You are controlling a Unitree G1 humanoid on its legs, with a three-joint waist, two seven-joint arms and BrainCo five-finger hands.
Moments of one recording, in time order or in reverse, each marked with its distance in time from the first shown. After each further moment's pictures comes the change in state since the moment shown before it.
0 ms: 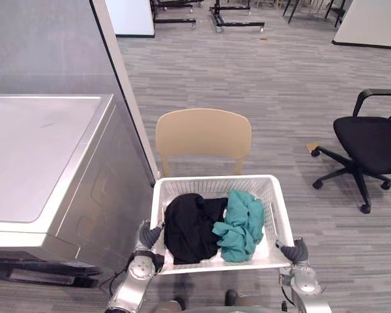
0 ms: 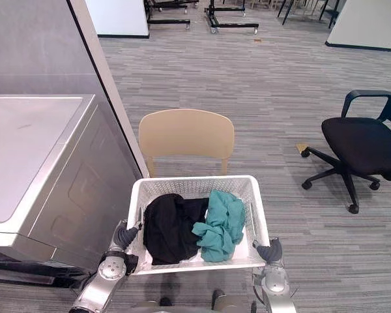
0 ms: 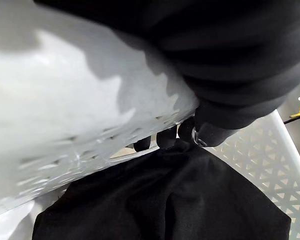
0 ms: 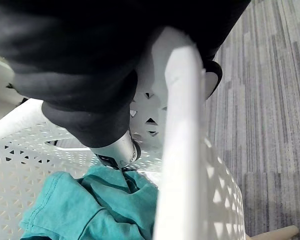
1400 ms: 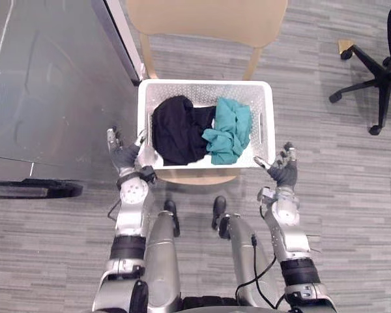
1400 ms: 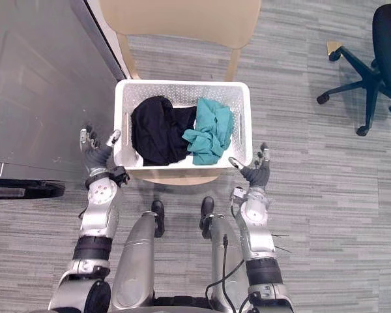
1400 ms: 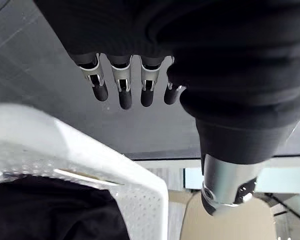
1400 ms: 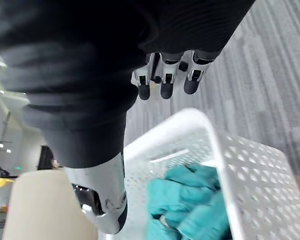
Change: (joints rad) left arm -0.403 -0.120 0.378 -0.156 -0.230 -0.172 0.171; right arm -0.366 0.118 -0.063 -0.300 0.168 -0.088 -0.120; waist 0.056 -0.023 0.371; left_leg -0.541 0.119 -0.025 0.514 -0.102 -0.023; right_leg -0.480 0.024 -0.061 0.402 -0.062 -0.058
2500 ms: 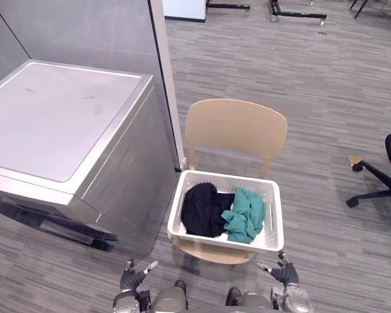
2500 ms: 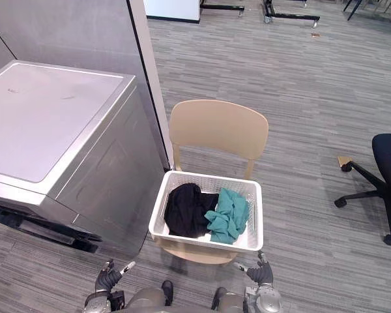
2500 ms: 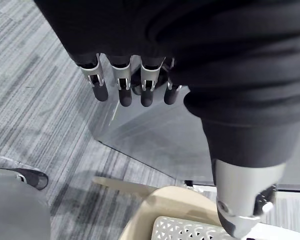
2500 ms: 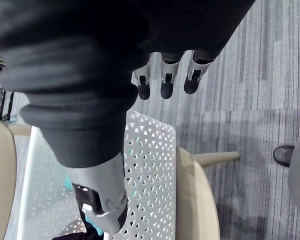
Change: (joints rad) left arm 0.526 -0.005 -0.021 0.555 0.055 -0.022 -0.294; right arm 0.416 -0.018 -0.025 0.504 -0.074 -0.025 0.260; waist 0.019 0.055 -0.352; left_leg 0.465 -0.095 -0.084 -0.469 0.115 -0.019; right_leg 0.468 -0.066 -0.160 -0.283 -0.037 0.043
